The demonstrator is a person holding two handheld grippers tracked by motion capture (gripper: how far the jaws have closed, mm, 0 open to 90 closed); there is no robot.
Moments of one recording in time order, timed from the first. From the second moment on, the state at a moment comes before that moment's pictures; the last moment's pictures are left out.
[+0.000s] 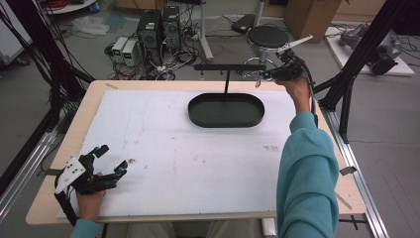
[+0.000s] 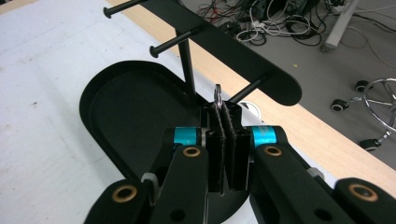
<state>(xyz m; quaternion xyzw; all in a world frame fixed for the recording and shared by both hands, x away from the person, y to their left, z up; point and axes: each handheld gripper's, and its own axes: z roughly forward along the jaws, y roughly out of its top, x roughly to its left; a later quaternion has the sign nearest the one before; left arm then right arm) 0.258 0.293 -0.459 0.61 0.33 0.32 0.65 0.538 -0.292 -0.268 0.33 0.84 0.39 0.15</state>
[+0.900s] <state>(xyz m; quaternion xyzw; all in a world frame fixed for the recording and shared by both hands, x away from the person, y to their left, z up) 0.258 0.293 -0.459 0.61 0.33 0.32 0.65 0.547 -0.293 -0.274 0.35 0.83 0.39 0.19</state>
